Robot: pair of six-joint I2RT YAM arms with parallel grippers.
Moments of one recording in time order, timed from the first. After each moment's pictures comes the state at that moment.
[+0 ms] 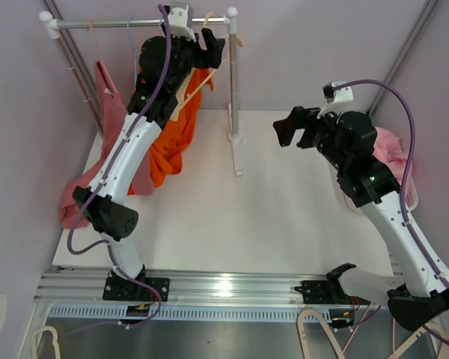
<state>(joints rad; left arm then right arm) -0.43 1.85 2.16 -0.10 0.03 -0.10 0.47 1.12 1.39 -0.37 0.02 0.26</state>
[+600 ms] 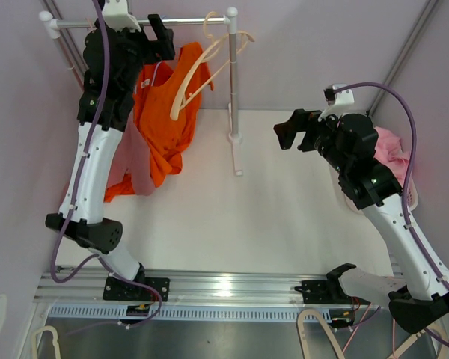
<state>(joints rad) -0.29 1.65 2.19 -0.37 -0.12 -0.13 0.47 1.10 1.38 -0.40 0.02 0.28</state>
